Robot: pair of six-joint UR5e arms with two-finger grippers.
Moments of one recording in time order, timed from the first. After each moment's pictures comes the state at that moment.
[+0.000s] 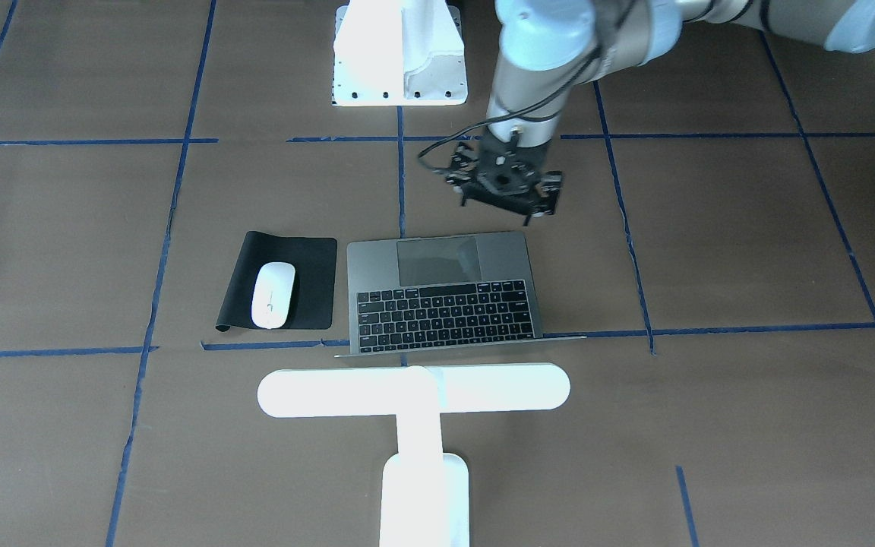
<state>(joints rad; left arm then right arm) -0.74 -2.01 -2.02 -1.41 -2.01 -0.70 1.49 -1.74 1.69 -1.43 2.31 -0.08</state>
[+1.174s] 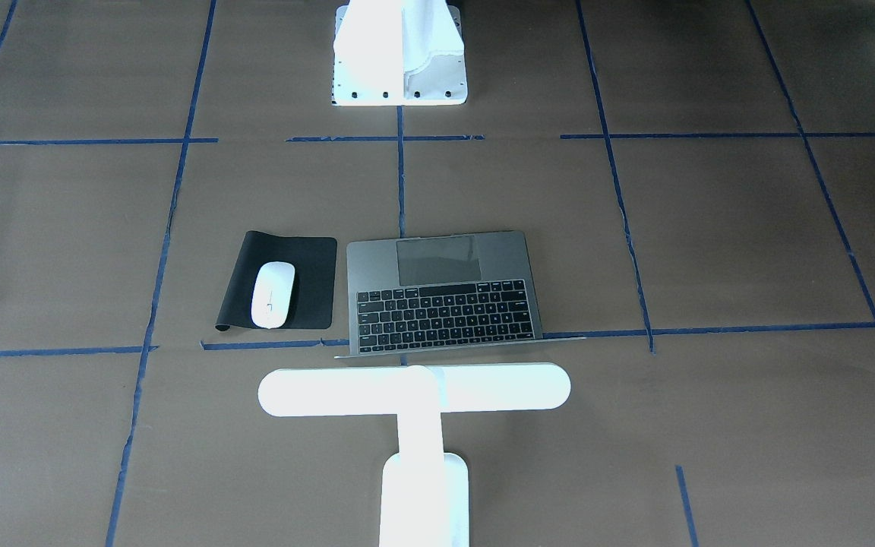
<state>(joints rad) -1.52 -1.33 -2.00 -1.39 -2.28 0.11 1.51 -1.69 1.72 -1.55 2.34 -0.05</state>
